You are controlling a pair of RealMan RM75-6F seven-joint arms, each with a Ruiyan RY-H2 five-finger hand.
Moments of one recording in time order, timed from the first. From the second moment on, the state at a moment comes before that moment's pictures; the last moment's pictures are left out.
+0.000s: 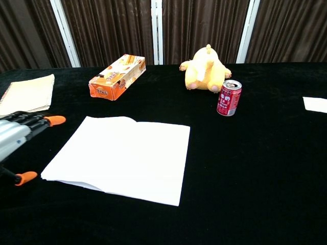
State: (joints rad) left arm -0.27 -1.63 -0.06 -1.44 1.45 1.23 0.59; right arm 0.08 -1.18 0.03 -1.55 -1.59 1.51 -0.07
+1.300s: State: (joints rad) left arm -0.32 -1.73 -0.04 -1.39 1.41 1.22 0.65; right arm 0.08 -1.19 0.02 -1.57 -1.59 1.50 -0.08
